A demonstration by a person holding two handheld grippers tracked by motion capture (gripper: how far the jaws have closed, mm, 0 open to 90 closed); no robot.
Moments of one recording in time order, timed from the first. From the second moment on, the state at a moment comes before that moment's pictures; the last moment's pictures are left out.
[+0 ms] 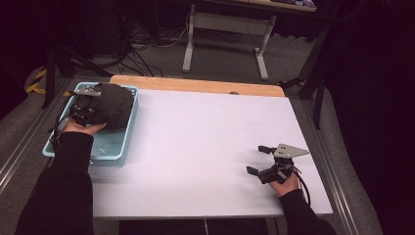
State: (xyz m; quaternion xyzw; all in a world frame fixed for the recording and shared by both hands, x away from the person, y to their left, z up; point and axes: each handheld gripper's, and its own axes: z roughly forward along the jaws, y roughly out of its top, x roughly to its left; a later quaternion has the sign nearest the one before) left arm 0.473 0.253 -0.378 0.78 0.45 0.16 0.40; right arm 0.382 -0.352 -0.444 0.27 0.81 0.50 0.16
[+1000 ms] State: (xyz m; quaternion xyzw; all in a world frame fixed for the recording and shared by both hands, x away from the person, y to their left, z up) left arm 0.436 0.268 -0.365 0.74 0.43 0.20 0.48; right arm 0.382 -0.351 -0.444 0.27 0.81 0.50 0.15
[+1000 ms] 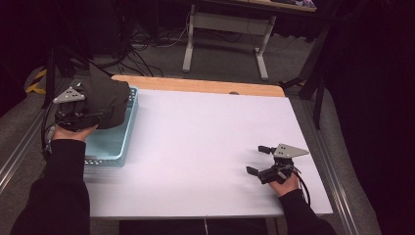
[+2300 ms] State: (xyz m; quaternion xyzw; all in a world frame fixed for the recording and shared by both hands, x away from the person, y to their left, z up) left arm 0.380 0.238 -0.313 0.71 0.35 0.22 0.57; right arm 0.381 -0.351 -0.444 0.26 0.81 0.50 0.15
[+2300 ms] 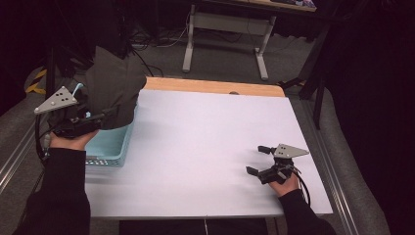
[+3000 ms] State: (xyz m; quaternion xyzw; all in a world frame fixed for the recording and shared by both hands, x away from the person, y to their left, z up) left arm 0.366 0.193 -0.290 0.71 0.27 0.19 0.61; right arm 0.381 -0.351 -0.444 0.26 0.81 0.50 0.15
